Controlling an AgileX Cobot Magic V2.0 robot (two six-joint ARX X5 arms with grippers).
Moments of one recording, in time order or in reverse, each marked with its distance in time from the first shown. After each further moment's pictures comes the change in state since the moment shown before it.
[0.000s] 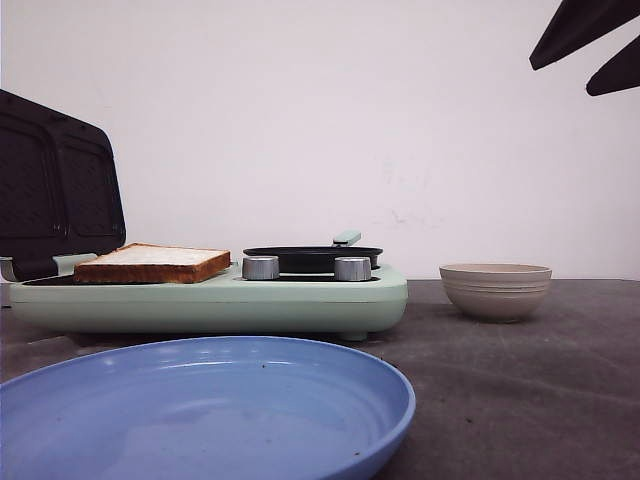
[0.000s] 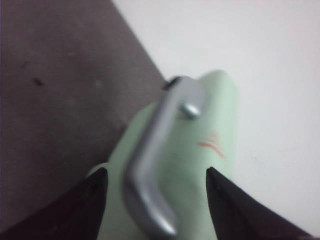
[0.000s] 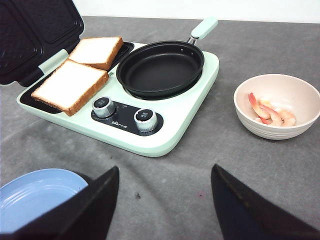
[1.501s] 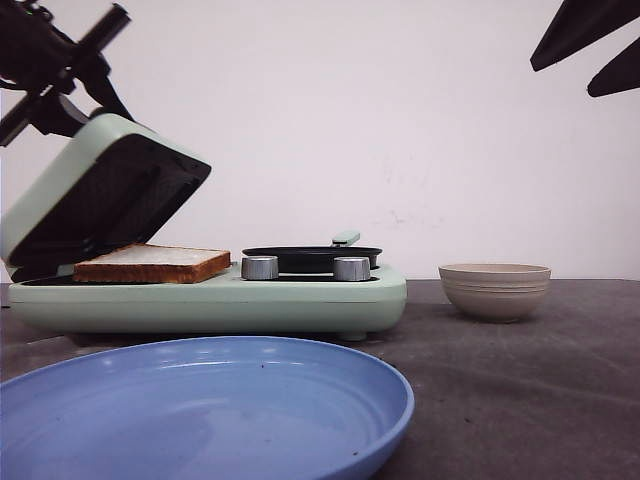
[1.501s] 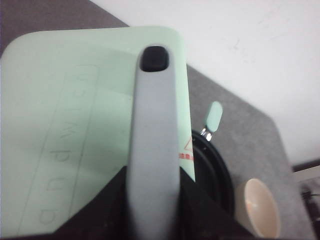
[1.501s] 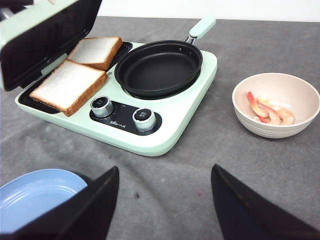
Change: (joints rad) left arm -0.472 0.119 0.017 0.113 -0.180 0.232; right arm 0.000 0.001 0.000 -0.002 0.005 0.006
